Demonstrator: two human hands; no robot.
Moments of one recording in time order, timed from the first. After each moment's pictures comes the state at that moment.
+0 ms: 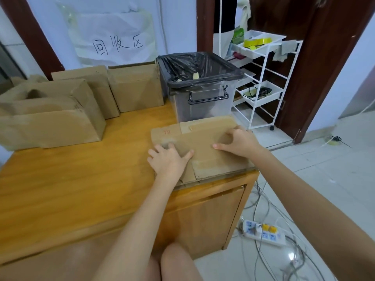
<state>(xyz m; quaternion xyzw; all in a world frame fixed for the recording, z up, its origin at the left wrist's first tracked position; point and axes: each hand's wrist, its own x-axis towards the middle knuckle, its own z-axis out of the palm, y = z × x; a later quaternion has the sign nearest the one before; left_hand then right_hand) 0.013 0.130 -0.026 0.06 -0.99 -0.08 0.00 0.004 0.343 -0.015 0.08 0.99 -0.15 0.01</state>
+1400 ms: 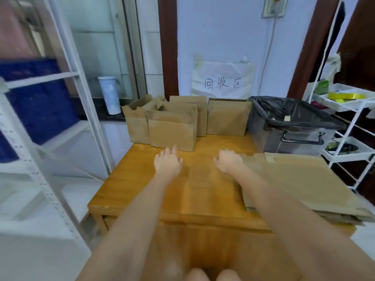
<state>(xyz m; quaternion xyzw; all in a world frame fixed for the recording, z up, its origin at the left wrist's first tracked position) 0.026 -0.117 0.015 0.11 -0.99 -0.03 0.04 -0.012 0.072 0.030 -0.10 0.99 -0.04 0.00</state>
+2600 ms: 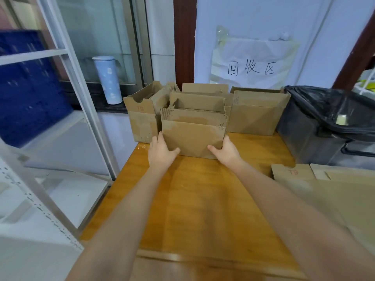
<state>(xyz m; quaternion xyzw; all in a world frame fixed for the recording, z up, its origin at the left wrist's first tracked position) -0.088 -0.228 -0.023 0.17 -0.92 -0.30 0.19 -0.141 -0.028 -0.016 -0.06 0.90 -0.43 -0.01</state>
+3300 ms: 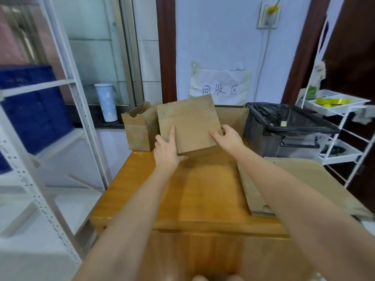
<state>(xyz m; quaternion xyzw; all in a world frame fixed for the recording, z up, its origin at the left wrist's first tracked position) 0.009 -0.143 0.047 0.11 -0.96 -0.18 0.20 -0.036 0.044 0.088 -0.07 0.91 -0.39 -0.10</state>
